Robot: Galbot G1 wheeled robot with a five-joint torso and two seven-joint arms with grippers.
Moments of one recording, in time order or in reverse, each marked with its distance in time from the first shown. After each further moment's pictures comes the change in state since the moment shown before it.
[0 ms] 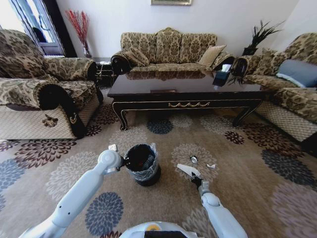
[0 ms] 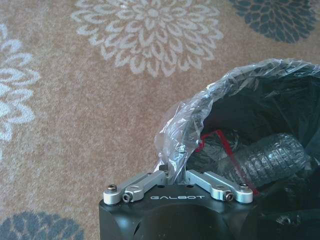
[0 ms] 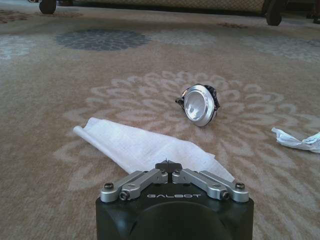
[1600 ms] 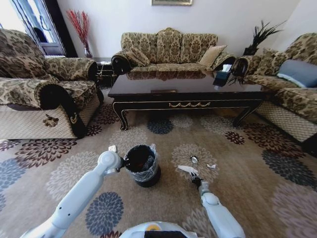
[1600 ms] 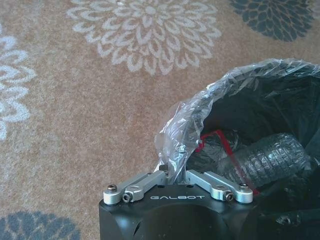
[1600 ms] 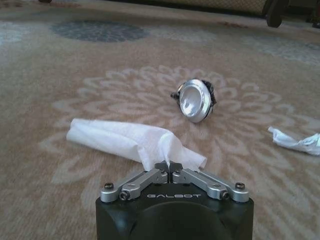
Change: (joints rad) left arm 0.002 -0.010 0.002 0.007 0.009 0.002 0.014; right arm 0.041 0.005 0.008 -0.064 -0.056 0.019 0.001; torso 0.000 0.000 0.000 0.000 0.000
